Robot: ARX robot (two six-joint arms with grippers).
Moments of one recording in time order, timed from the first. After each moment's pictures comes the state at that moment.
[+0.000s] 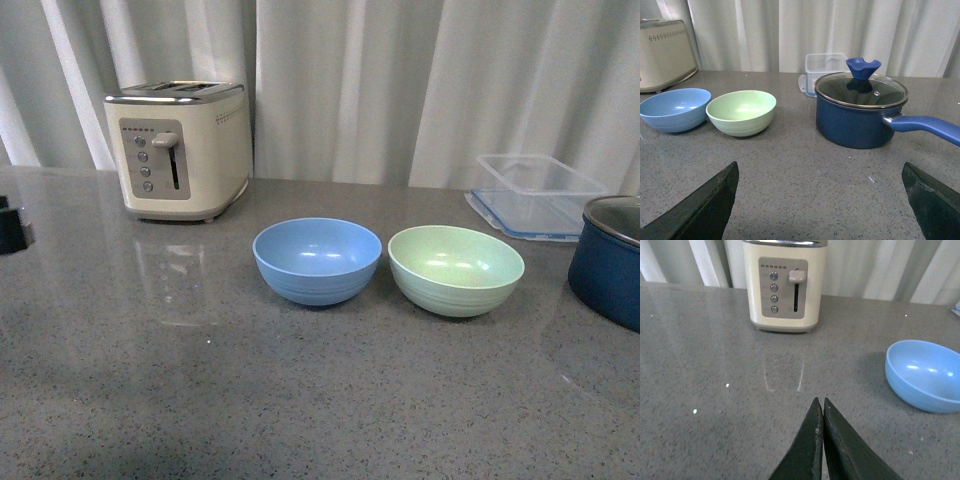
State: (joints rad) left arm -0.13 1.21 0.39 0.82 -0.12 -0.01; right arm 0.00 0.00 0.01 0.00 0.00 0.00
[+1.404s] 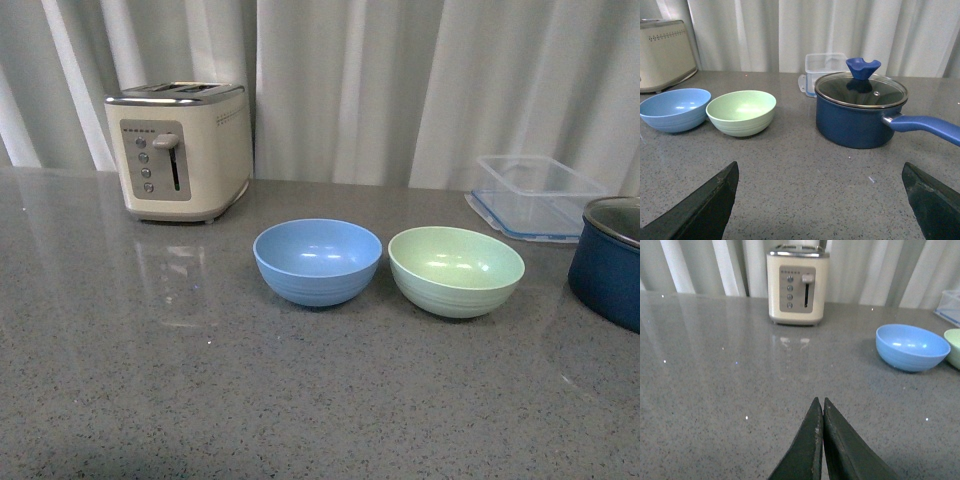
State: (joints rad) left arm 0.00 0.43 0.02 0.43 0.00 -0.01; right arm 0.00 0.00 0.01 0.00 0.00 0.00
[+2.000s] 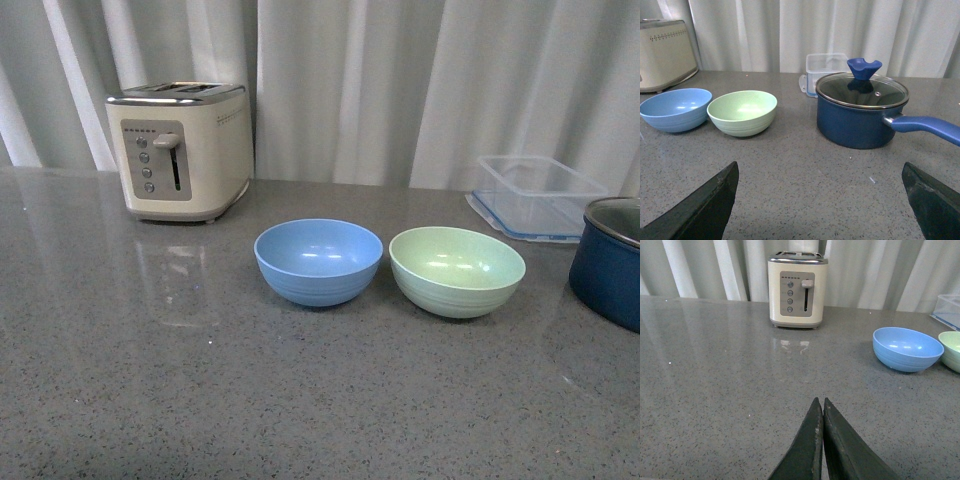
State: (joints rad) left arm 0.00 0.22 0.02 0.22 0.00 -0.01; right arm 0.00 0.00 0.01 0.00 0.00 0.00
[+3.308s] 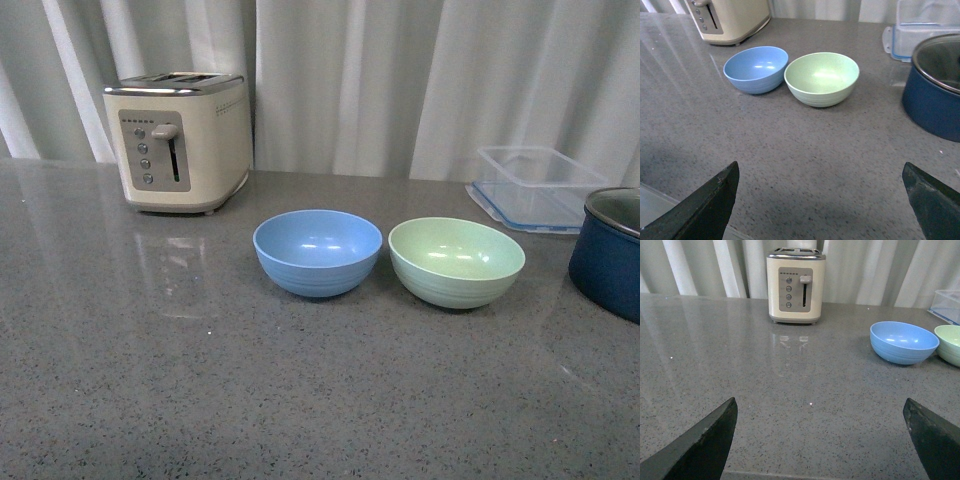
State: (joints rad) left arm 0.00 0.00 0.02 0.00 0.00 -0.01; right arm 0.14 0.65 0.40 -0.06 -0.22 0.06
